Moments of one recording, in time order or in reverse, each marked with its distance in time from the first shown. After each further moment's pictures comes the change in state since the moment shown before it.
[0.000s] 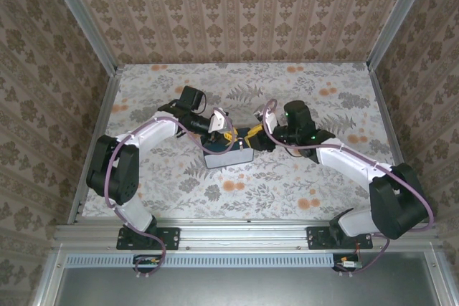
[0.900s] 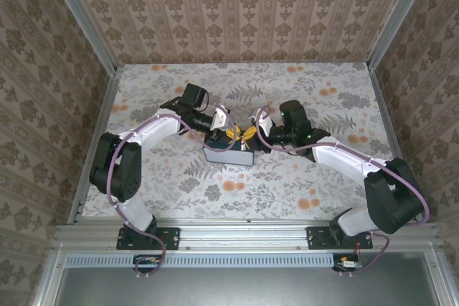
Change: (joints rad) left arm -0.011 0.031 0.048 -0.013 0.041 0.000; right arm 0.024 0.048 0.023 -0.003 -0.012 -0.174
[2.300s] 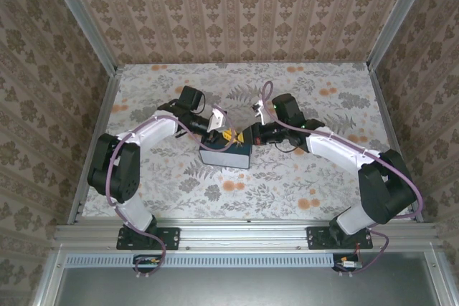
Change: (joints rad) left arm 0.017 -0.016 -0.041 -0.011 0.004 -0.024; right arm 0.024 0.081 0.139 -0.177 -0.036 0.804
